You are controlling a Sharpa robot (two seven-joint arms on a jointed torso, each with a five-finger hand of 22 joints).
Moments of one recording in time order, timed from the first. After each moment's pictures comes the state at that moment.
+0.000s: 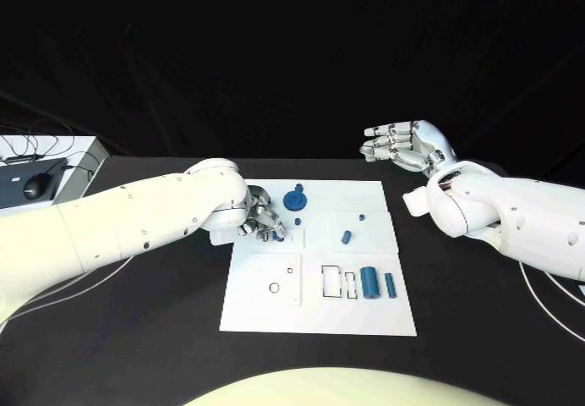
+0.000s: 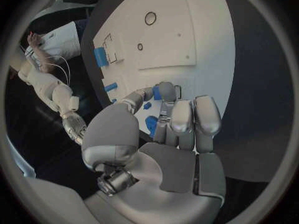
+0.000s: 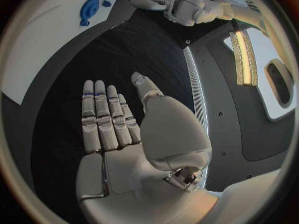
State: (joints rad) left arm 1.26 -0.57 -0.08 1.33 -0.98 0.21 -0.68; left_hand 0.95 -0.05 0.45 -0.06 0.58 1.09 0.04 0.23 0.96 1.34 -0.06 0.72 0.74 1.43 -0.10 1.25 1.09 0.08 1.34 -0.11 1.27 1.29; right arm 1.22 -0.82 -0.09 1.33 -0.46 -0.47 0.45; right_hand 1.29 -0.02 0.05 -0.12 0.38 0.89 0.22 0.07 0.07 1.05 0.17 0.09 0.06 1.12 0.14 0.06 0.07 0.07 0.98 0.13 0.12 0.08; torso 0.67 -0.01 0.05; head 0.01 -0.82
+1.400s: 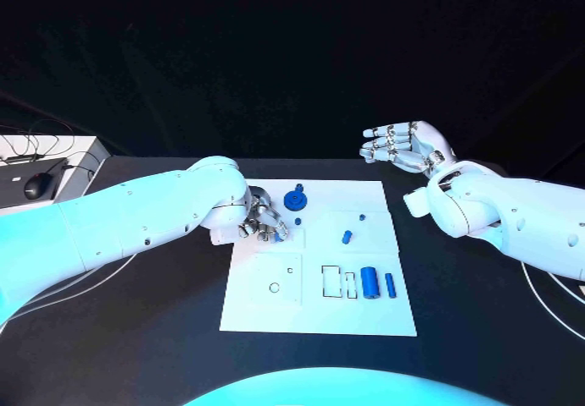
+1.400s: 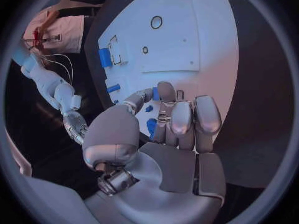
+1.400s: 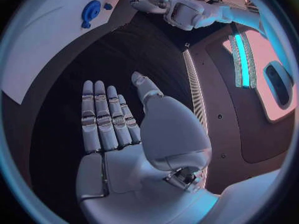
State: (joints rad) left arm 1.26 -0.56 -0.07 1.32 -0.93 0.25 -0.69; left_hand 0.91 -0.01 0.43 -0.08 0.57 1.13 0.04 0.20 0.99 1.37 -0.06 0.71 0.75 1.43 -0.10 1.27 1.12 0.06 1.35 -0.10 1.26 1.30; right arm 1.22 -0.82 -0.09 1.33 -0.50 -0.46 0.44; right_hand 1.29 -0.02 0.05 -0.12 0.38 0.87 0.22 0.07 0.07 1.03 0.17 0.09 0.06 1.10 0.15 0.06 0.07 0.07 0.97 0.14 0.13 0.08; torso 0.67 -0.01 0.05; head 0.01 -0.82
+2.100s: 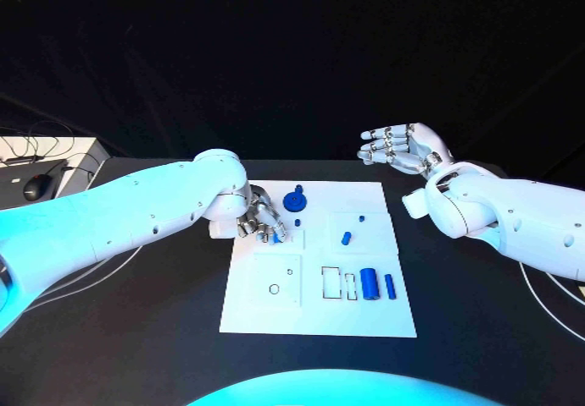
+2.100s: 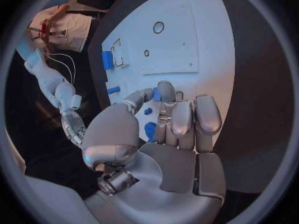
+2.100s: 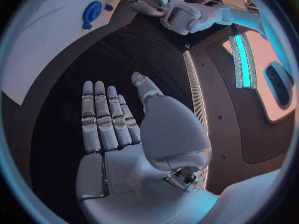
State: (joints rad) left arm 1.28 -0.51 -0.06 1.22 -0.88 0.38 -0.68; left_hand 0.94 -0.04 0.45 -0.06 0.57 1.14 0.04 0.19 1.00 1.37 -0.06 0.71 0.74 1.43 -0.09 1.28 1.12 0.06 1.35 -0.10 1.26 1.31; right arm 1.22 -0.81 -0.09 1.32 -0.50 -0.45 0.44; right_hand 1.29 -0.02 0.05 -0.12 0.38 0.86 0.22 0.07 0.07 1.03 0.18 0.09 0.06 1.10 0.14 0.06 0.07 0.07 0.96 0.14 0.13 0.08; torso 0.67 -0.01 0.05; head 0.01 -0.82
